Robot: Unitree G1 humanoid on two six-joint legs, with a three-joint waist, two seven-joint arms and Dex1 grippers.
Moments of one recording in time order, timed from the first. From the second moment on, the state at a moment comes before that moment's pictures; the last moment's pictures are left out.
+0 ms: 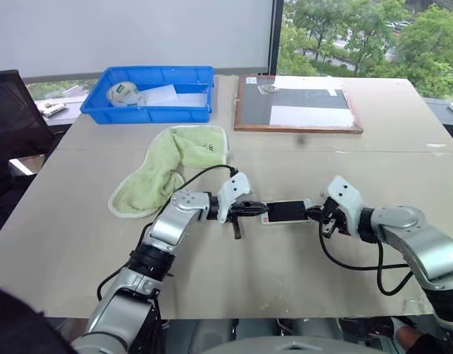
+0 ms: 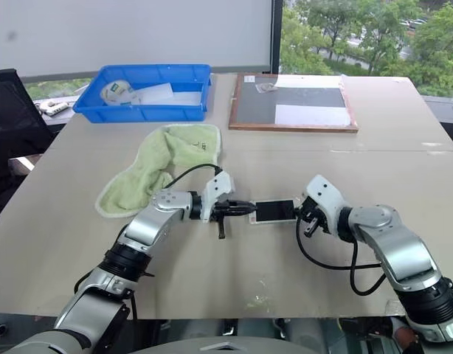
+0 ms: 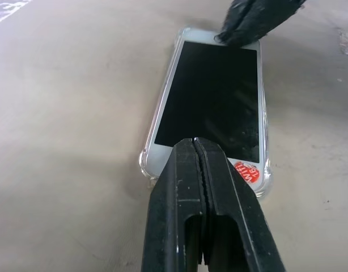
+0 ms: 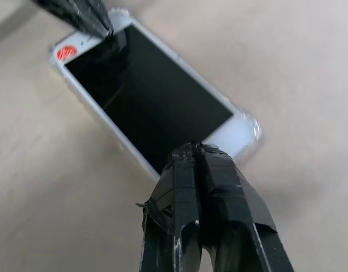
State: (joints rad) left arm -0.47 0.41 -0.30 0.16 -0.16 0.34 -1.06; right arm -0.21 -0.68 0.17 -0.48 0.22 0.97 0.75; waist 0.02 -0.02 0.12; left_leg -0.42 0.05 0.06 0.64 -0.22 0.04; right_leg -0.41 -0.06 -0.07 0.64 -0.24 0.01
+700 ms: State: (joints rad) left arm -0.48 0.42 -0.30 0.16 -0.15 0.34 -1.07; right arm -0.41 -0.74 0.39 -0.31 0.12 0.88 0.83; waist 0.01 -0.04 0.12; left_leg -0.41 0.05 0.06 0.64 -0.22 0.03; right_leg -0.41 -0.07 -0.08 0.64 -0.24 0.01
